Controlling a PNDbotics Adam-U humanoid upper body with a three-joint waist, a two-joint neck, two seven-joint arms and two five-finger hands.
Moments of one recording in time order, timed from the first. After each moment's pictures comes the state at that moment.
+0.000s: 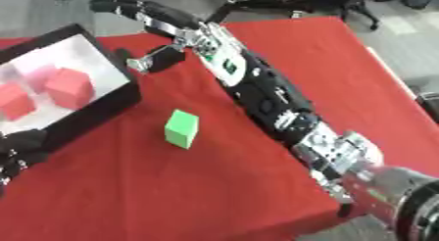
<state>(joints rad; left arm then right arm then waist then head) -0.29 0.11 -0.32 -1.73 0.03 0.13 -0.23 -0.58 -0.63 0.19 -1.53 0.24 -0.57 0.32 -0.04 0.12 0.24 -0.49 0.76</state>
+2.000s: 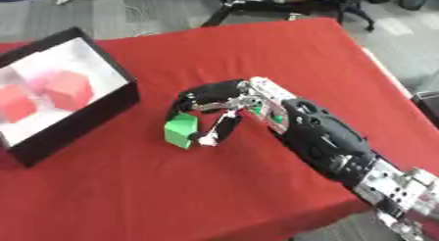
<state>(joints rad) -0.28 0.11 -0.18 -1.77 0.03 0.11 -0.08 -0.39 -0.62 0.26 -1.40 0.63 -0.72 0.46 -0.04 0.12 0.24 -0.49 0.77</state>
